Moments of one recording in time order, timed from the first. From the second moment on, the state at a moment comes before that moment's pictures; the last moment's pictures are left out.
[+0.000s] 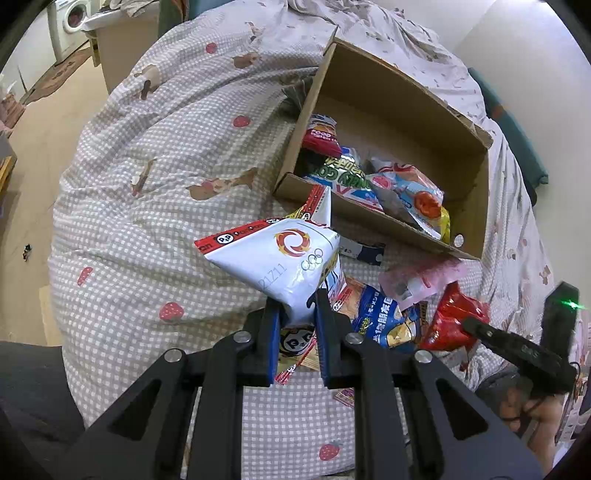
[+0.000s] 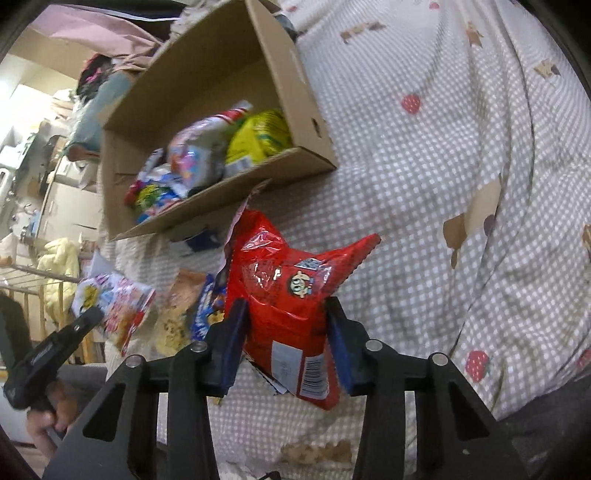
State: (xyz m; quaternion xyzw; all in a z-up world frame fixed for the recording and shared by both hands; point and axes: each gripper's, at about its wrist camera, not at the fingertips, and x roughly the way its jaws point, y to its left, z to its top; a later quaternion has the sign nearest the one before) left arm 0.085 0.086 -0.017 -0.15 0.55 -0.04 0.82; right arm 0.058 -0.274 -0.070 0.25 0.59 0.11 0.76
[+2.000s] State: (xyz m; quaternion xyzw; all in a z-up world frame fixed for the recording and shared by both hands) left arm 0.234 0.019 0.007 -0.04 0.49 -0.09 0.87; right arm 0.180 -0.280 -0.019 0.29 0.41 0.21 0.84
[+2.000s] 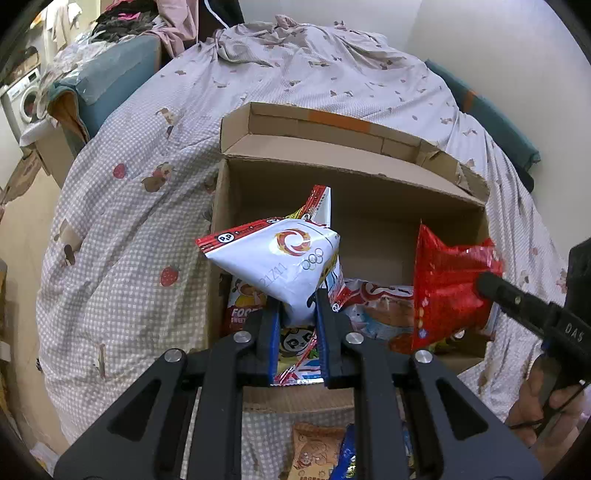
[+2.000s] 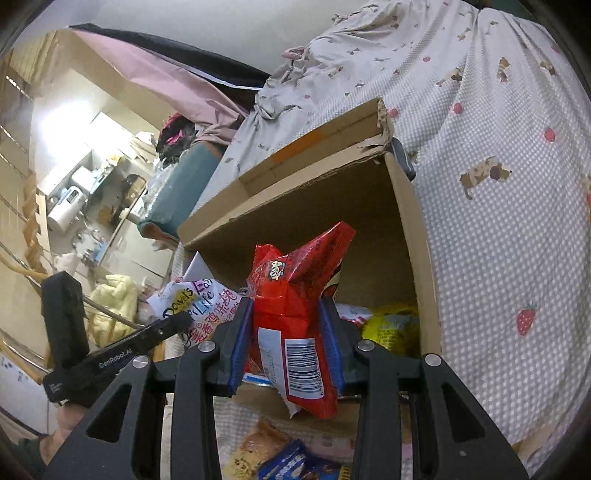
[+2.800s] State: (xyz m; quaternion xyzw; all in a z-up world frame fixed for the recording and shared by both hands) left arm 0.233 0.013 -0.002 -0.03 0.48 -0.08 0.87; right arm 0.190 -0.271 -0.029 0.25 0.42 0.18 0.85
